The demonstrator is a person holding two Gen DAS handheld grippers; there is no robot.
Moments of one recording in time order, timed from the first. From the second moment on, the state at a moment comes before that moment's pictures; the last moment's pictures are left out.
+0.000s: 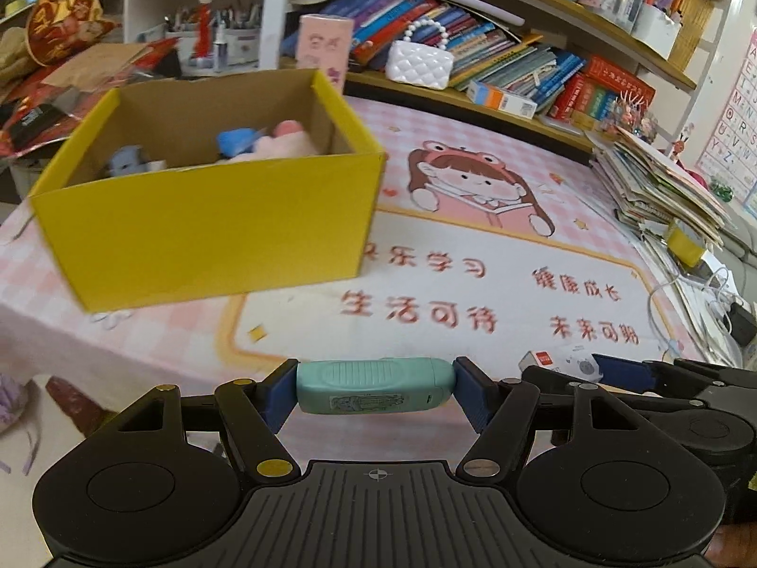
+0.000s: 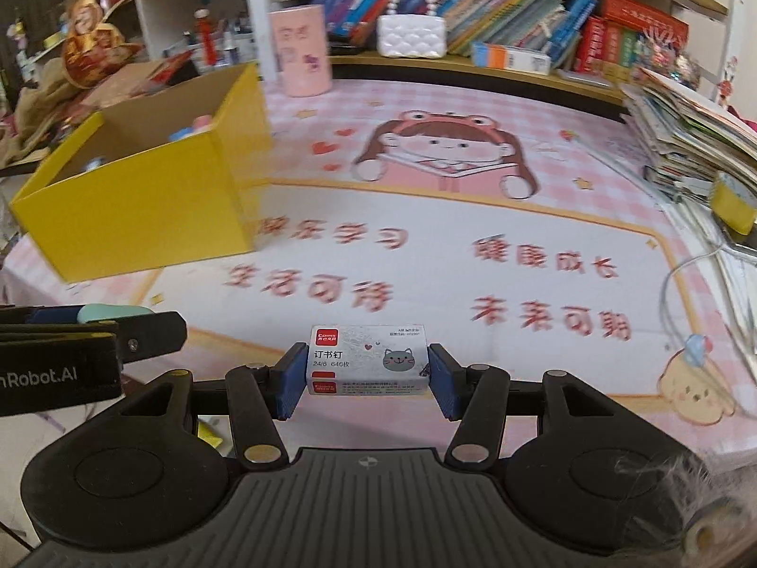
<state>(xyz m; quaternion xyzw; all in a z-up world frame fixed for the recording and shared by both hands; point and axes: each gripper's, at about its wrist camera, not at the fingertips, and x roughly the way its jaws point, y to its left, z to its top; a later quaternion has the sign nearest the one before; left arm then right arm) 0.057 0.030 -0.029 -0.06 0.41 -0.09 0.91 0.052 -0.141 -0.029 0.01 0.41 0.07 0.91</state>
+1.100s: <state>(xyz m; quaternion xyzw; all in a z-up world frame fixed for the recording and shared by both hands) -0.014 0.151 -0.007 -0.10 0.36 -0.02 0.93 0.003 -0.013 -0.011 -0.04 0.38 0.16 0.91</state>
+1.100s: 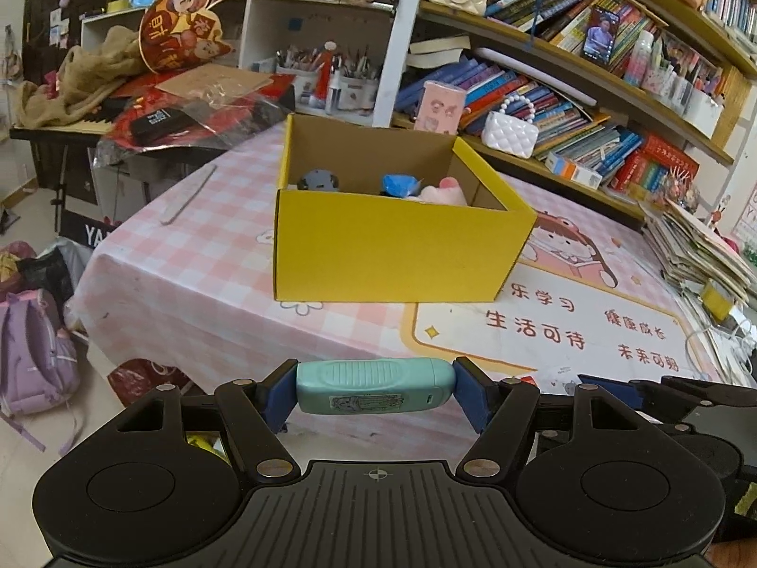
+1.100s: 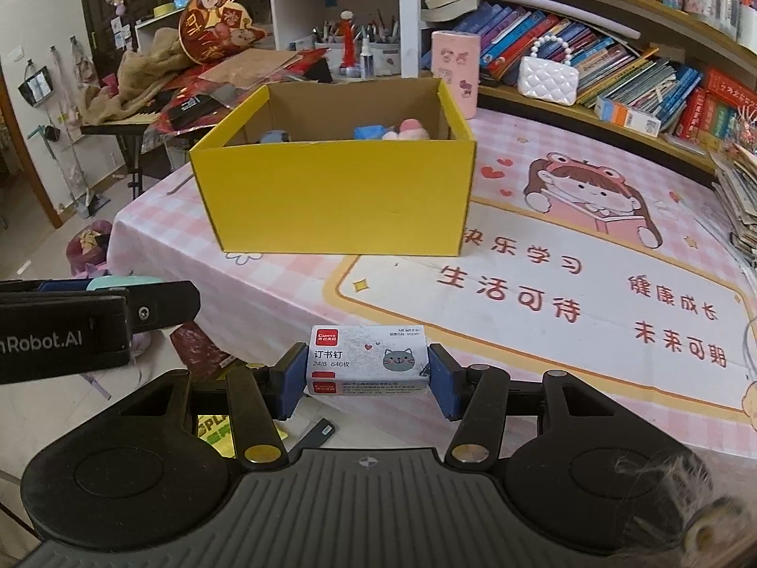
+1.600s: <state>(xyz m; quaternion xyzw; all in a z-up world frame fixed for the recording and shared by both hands) 0.040 0.172 0.026 -0.07 0.28 0.02 0.96 0.080 0.006 0.022 -0.03 0.29 0.16 0.94</state>
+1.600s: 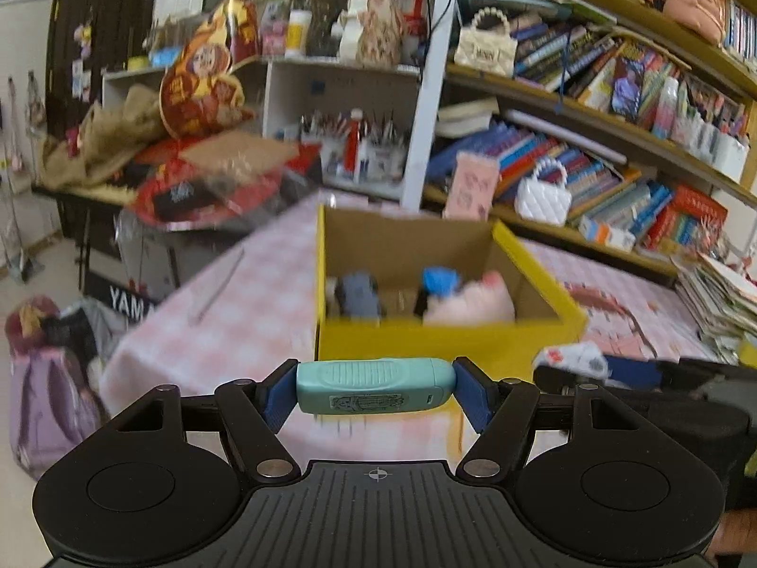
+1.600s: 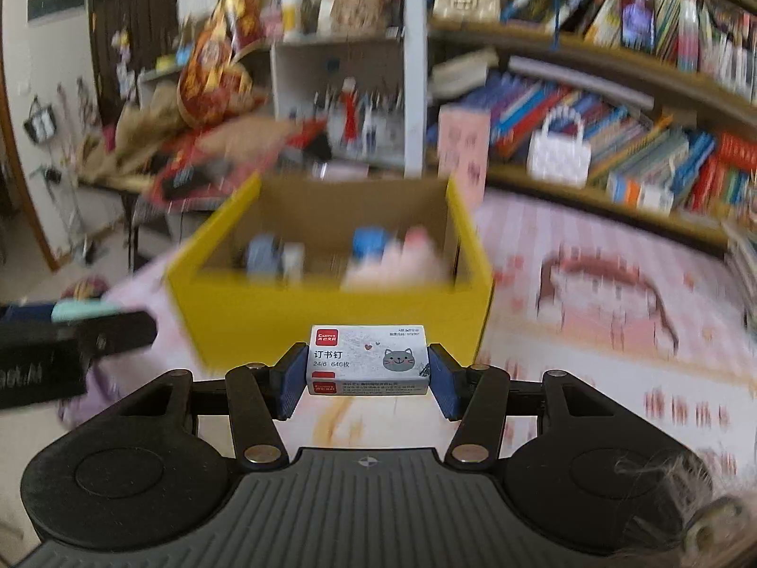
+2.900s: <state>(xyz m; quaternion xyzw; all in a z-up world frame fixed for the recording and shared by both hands) 0.210 0.136 -0.019 0.02 0.34 0.04 0.94 0.322 0.078 -0.006 -0.12 0.41 0.28 0.86</state>
